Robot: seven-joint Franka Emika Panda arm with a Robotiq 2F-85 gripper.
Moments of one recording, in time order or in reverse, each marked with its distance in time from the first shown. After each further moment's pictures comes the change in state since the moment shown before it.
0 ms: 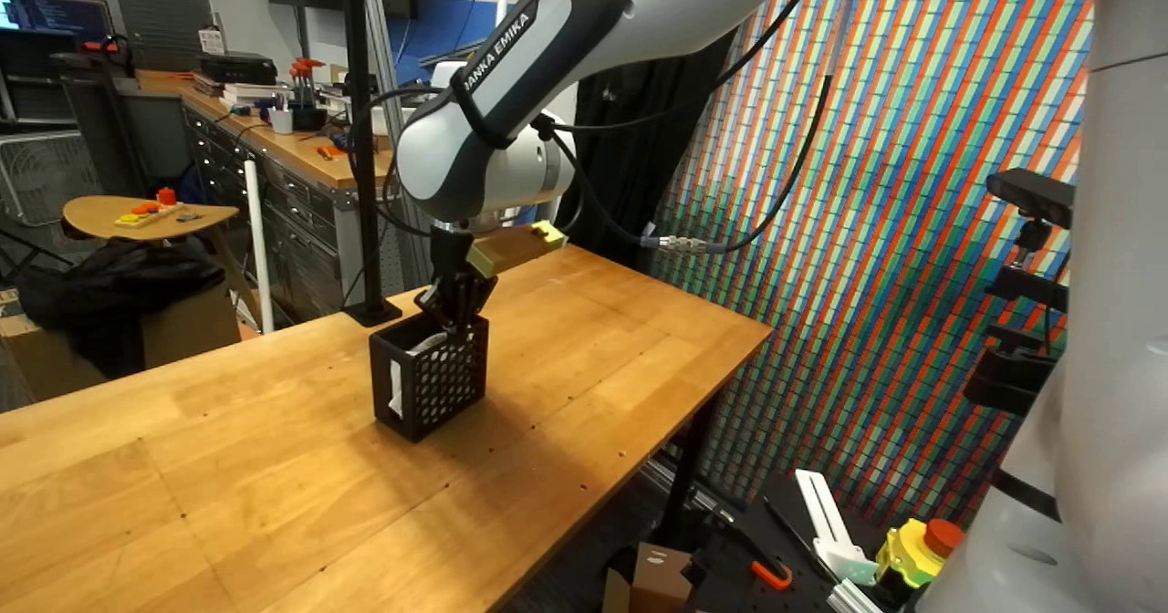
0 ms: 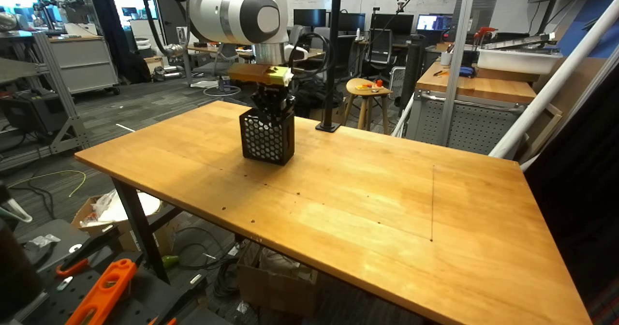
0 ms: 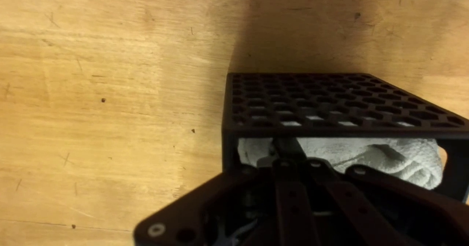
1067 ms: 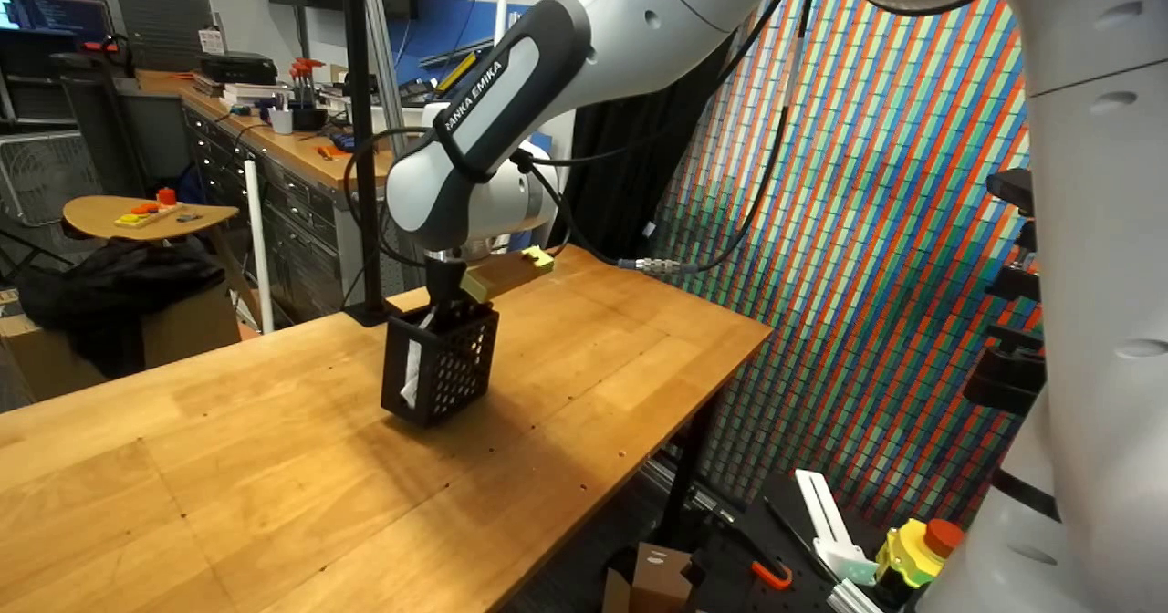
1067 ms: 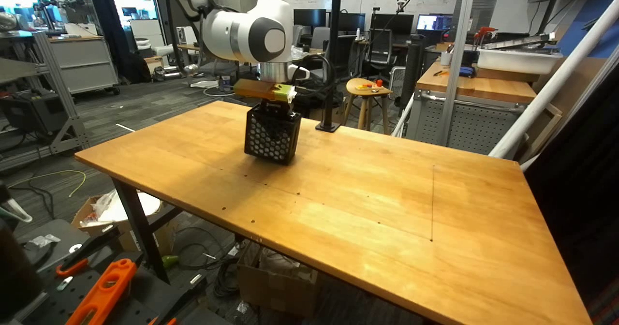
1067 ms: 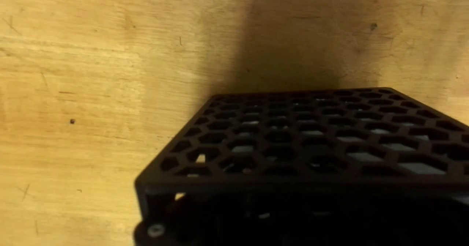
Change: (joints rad) arm -0.001 0.114 0.003 0.071 0.012 -0.031 -0.025
